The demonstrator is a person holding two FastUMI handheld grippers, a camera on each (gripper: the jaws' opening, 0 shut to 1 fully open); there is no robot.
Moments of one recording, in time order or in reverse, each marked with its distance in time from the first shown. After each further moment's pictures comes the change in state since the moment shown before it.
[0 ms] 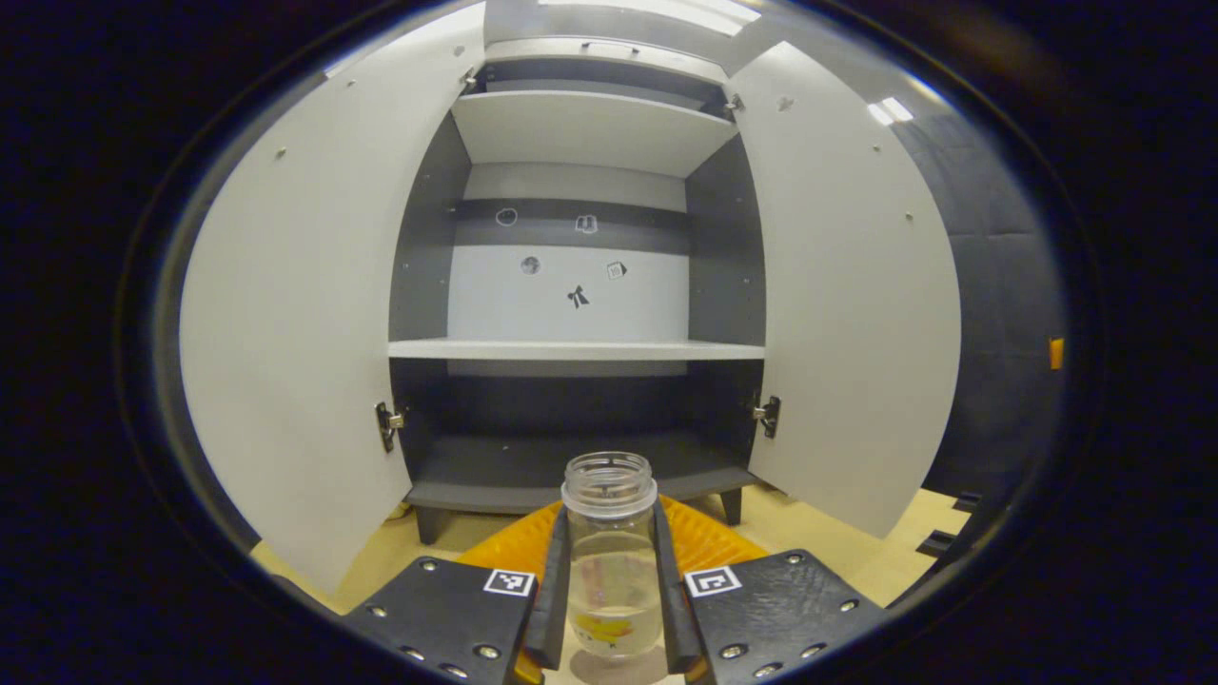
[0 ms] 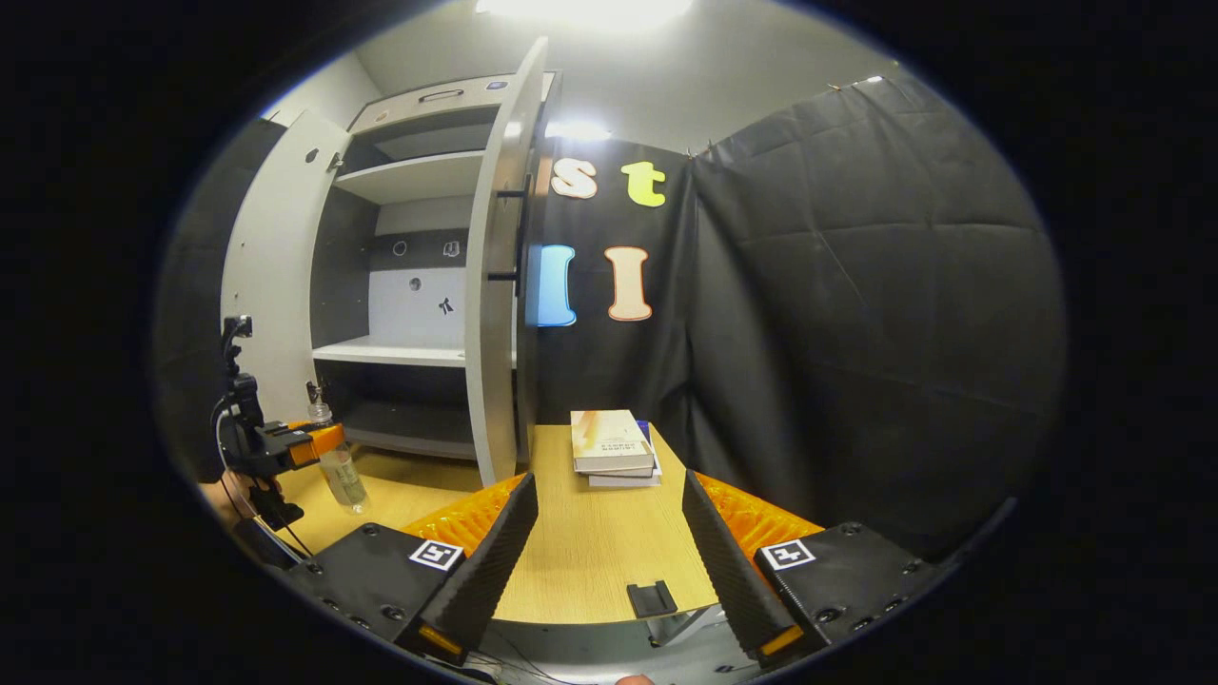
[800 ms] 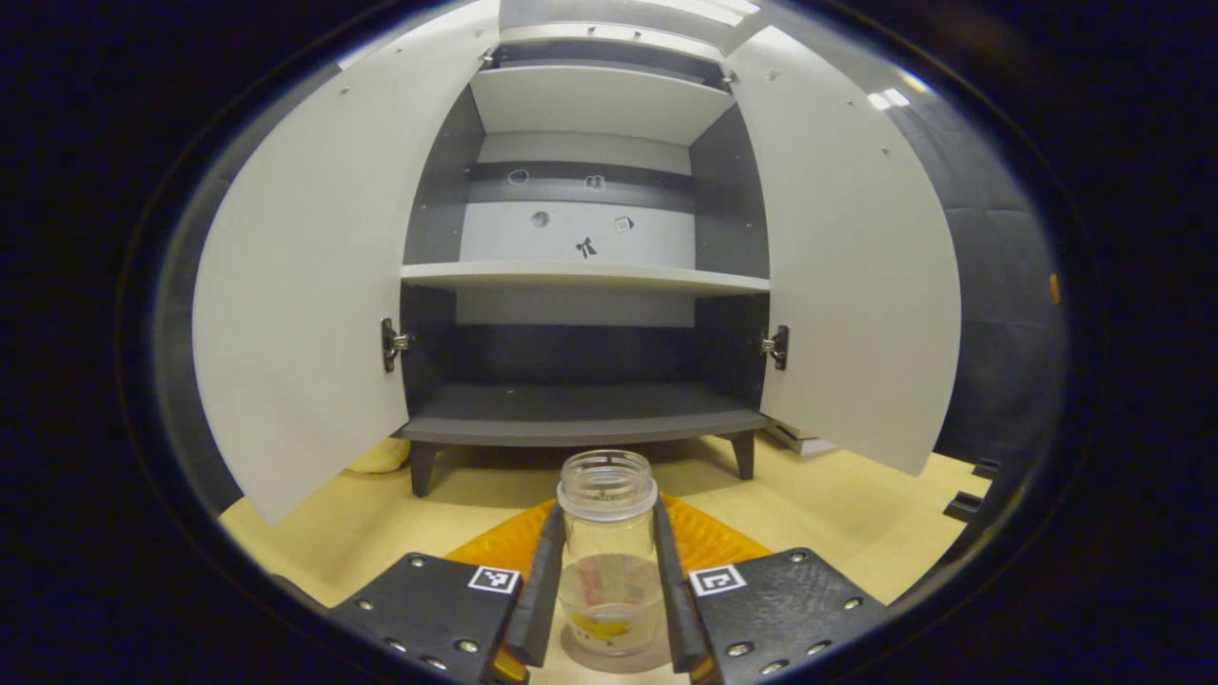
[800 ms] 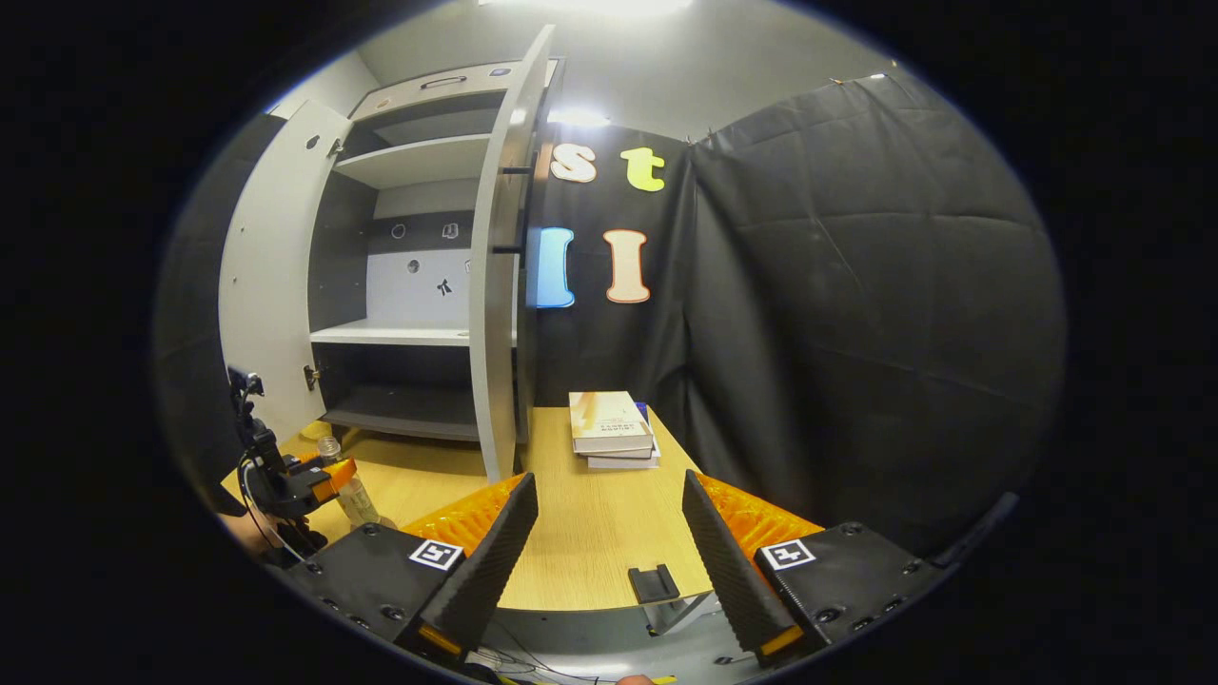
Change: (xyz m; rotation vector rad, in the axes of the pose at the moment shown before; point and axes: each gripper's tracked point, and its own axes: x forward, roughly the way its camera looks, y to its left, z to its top) left arm -0.012 0.000 -0.074 -0.013 0.060 0.036; right arm -0.007 0.005 -0.011 0.007 0.046 -0.013
